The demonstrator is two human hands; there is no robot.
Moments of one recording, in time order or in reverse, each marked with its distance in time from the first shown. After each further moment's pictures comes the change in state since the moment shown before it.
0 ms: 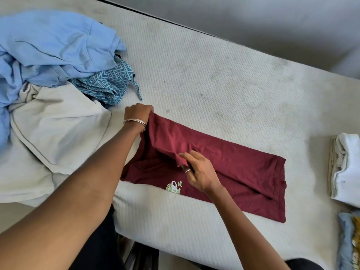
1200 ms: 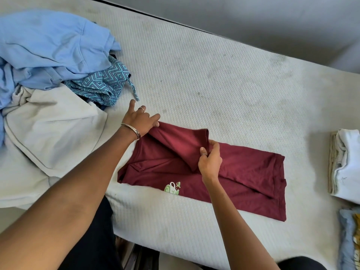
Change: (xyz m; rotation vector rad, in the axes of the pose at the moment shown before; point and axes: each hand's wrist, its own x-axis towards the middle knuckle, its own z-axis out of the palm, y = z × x) left_hand -0.013 0.002 0.007 0.287 0.007 0.368; right_hand 0.019 0.012 0.002 0.443 0.456 0.951
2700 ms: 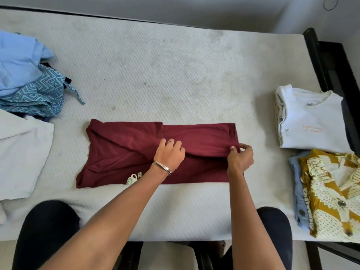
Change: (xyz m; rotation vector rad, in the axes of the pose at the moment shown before) left_hand -0.045 0.267 -0.028 0.009 0.162 0.365; right_hand 0.030 0.084 -0.190 0.112 0.575 0.360
